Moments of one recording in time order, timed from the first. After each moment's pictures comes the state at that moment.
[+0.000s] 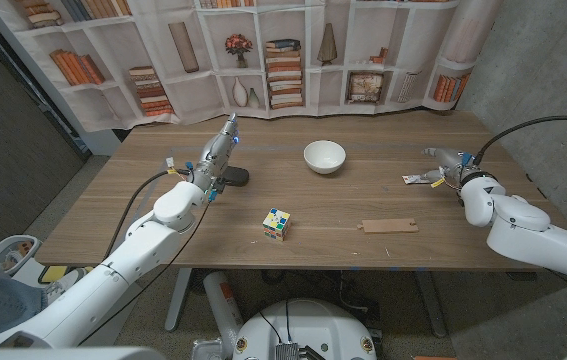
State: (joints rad) left arm 1.01 0.66 0.35 -1.71 -0.53 -0.15 0.15; left_hand 0.30 0.01 -0.05 0.10 0.36 -0.17 0.06 0.20 0.18 -0.17 -0.01 0.20 0.18 -0.17 0.01 0.19 0.18 -0.17 -0.03 0.20 0.18; right arm -1.01 -1.15 -0.51 -2.00 -0.33 -0.71 -0.14; right_hand 0.96 -0.01 0.28 -0.15 0.31 0.29 -0.10 0.19 0.19 0.31 -0.10 0.21 0.18 0.19 -0.04 0.18 0.17 0.24 -0.04 0.20 0.18
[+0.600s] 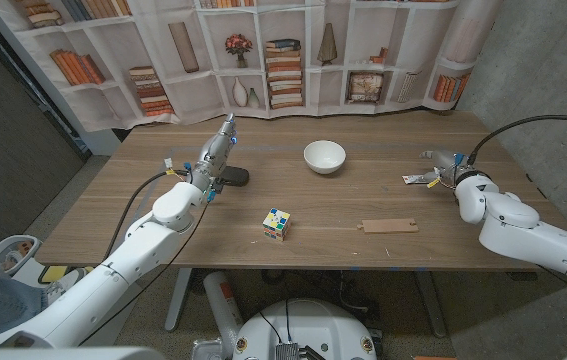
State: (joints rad) left arm 1.01 0.65 0.34 -1.69 -0.54 -0.16 0.15; left_hand 0.30 0.01 -0.06 0.10 0.36 -0.17 0.06 0.20 0.18 -0.17 0.00 0.20 0.18 -0.17 0.01 0.19 0.18 -0.17 -0.03 0.20 0.18; right arm -0.94 -1.12 -0.58 -1.97 -0.37 -0.74 -0.08; right_hand 0.96 -0.01 0.28 -0.15 0.31 0.30 -0.09 0.20 0.19 0.32 -0.10 0.21 0.18 0.21 -0.04 0.18 0.17 0.24 -0.04 0.20 0.18
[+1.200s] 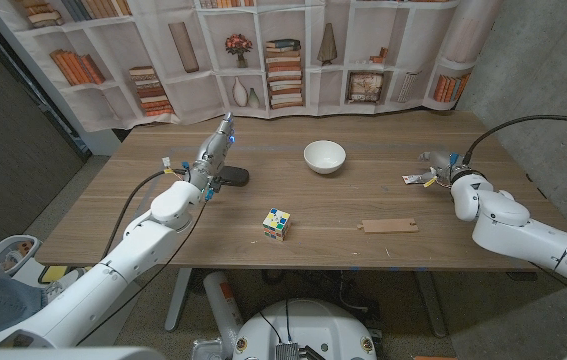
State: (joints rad) left arm 1.01 0.66 0.34 -1.69 -0.54 -0.16 0.15; left_hand 0.30 0.01 -0.07 0.10 0.36 -0.17 0.06 0.20 0.18 -0.17 0.00 0.20 0.18 -0.17 0.01 0.19 0.18 -0.17 -0.03 0.20 0.18; right arm -0.89 -1.09 -0.62 -1.93 -0.41 -0.76 -0.05; right_hand 0.96 -0.01 0.27 -0.15 0.31 0.34 -0.10 0.21 0.19 0.36 -0.10 0.22 0.18 0.23 -0.04 0.19 0.17 0.25 -0.04 0.20 0.18
